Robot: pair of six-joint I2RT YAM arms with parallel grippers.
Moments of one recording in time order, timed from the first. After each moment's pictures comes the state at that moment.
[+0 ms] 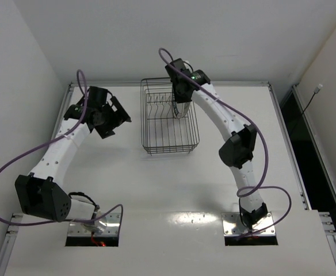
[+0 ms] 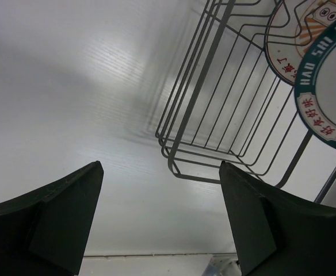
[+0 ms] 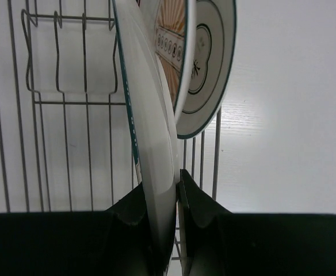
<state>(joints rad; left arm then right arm) -0.18 1.35 1.30 -0.85 0.02 -0.83 0.54 2.24 2.40 -1.08 0.38 0.33</state>
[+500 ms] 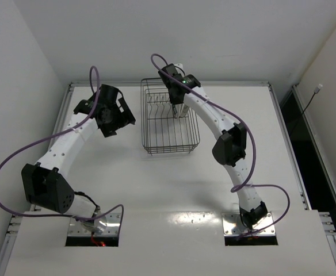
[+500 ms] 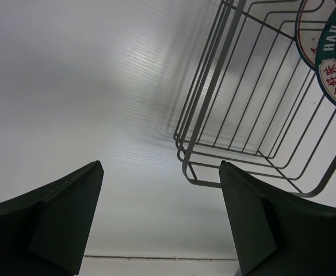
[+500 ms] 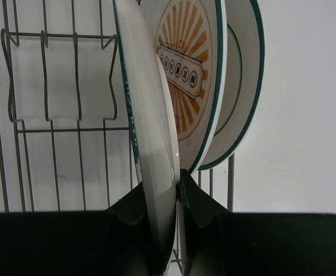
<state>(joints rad) -0.27 1.45 1.39 -0.91 -0.08 -0.77 0.58 2.37 2.45 -1.01 0.51 0.32</state>
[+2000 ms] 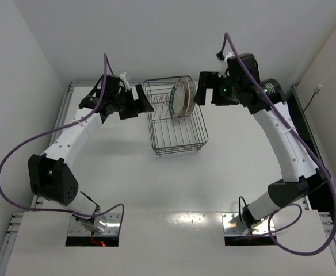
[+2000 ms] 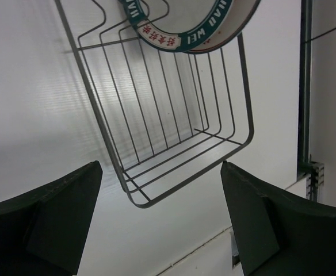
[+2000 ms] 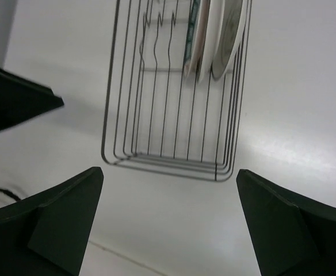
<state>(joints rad) -0.27 1.53 1.44 -0.59 0.32 -0.55 0.39 1.55 1.95 -0.99 -0.02 0.30</state>
